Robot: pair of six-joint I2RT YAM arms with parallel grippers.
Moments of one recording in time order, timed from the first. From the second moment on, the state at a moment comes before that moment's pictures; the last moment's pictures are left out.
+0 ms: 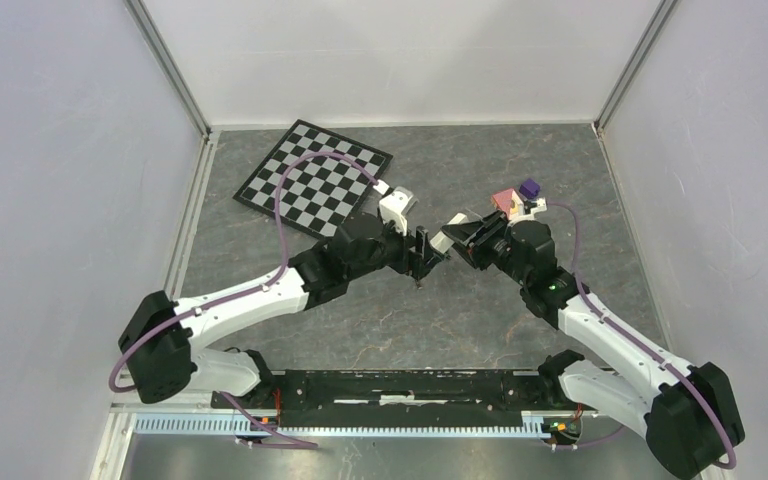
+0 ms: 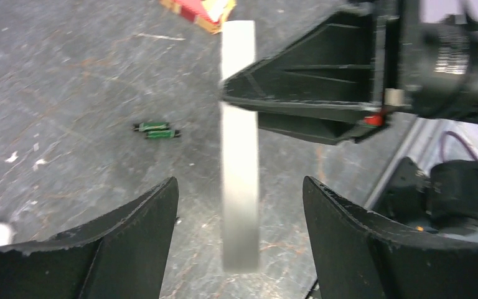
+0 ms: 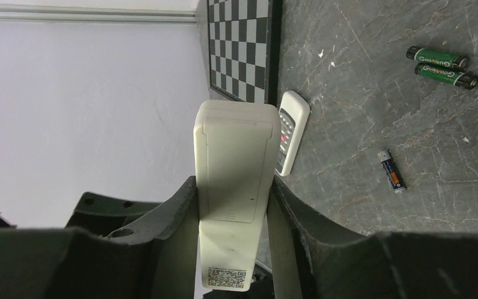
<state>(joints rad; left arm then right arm) -0.94 1.30 0.90 0.10 0.04 -0.39 0.50 0.97 0.53 0.12 -0.07 1.34</state>
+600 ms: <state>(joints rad) -0.94 1.32 0.80 0.18 0.07 -0.42 0.50 0.98 0.53 0.16 -0.12 1.40</state>
